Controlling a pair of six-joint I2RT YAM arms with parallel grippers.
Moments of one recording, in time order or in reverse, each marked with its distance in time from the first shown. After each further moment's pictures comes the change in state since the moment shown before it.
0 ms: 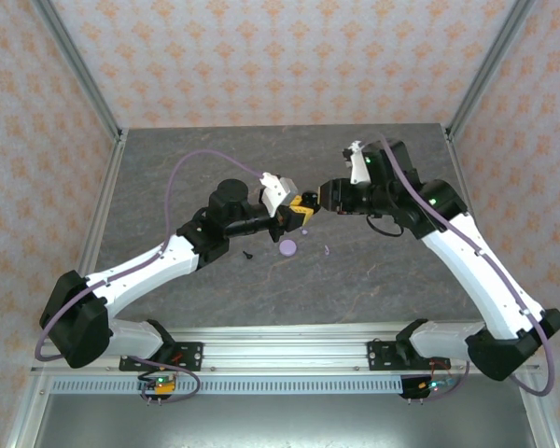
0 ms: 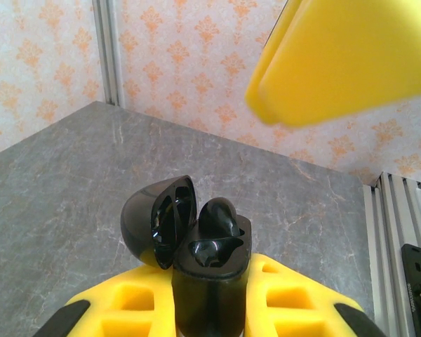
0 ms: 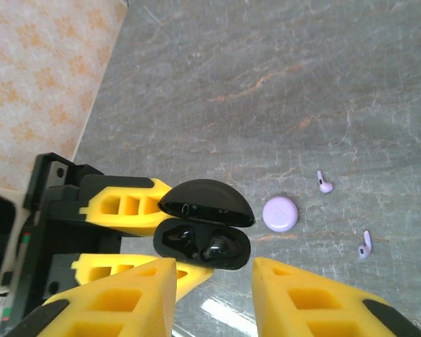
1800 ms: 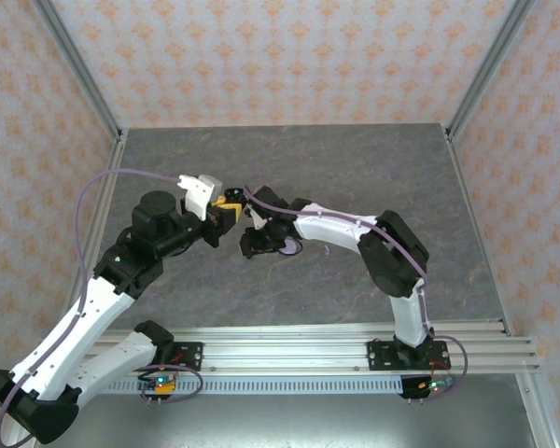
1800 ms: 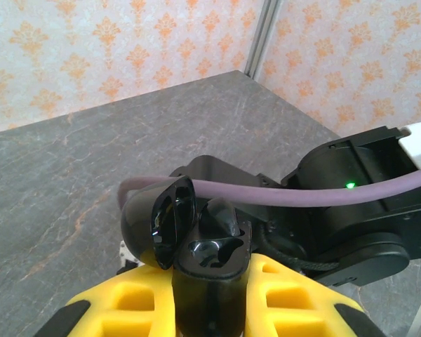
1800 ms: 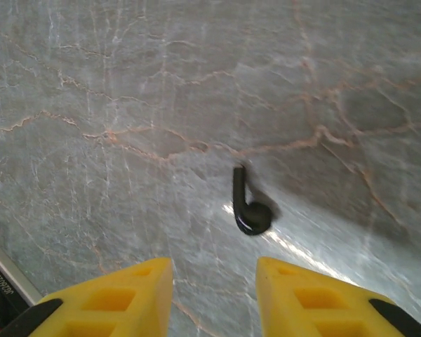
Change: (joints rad) left arm 0.207 -0.495 -0.012 -0.599 -0.219 -0.126; right arm 0.279 0.793 -0.042 0.444 -0.147 0.038
